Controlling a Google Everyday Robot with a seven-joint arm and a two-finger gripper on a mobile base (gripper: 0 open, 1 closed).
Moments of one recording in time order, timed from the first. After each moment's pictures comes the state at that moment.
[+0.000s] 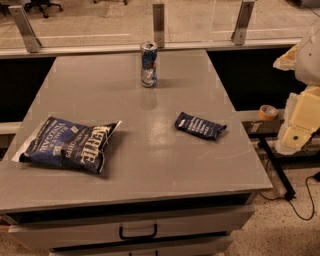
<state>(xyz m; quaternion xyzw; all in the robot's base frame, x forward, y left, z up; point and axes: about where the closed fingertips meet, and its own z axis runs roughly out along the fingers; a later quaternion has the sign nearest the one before) 0.438 -0.217 0.976 -0.60 0.78 -0.03 0.16</state>
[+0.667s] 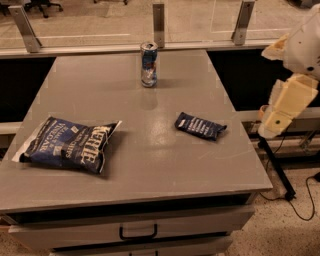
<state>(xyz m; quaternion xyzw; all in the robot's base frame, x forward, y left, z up) 0.467 -0.200 0.982 -0.60 0.77 -0.01 0.21</state>
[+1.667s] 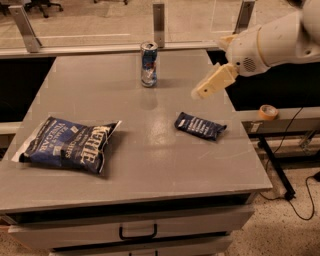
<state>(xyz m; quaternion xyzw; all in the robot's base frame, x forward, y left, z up) 0.616 -0.122 0.950 -0.52 0.72 0.13 0.44</state>
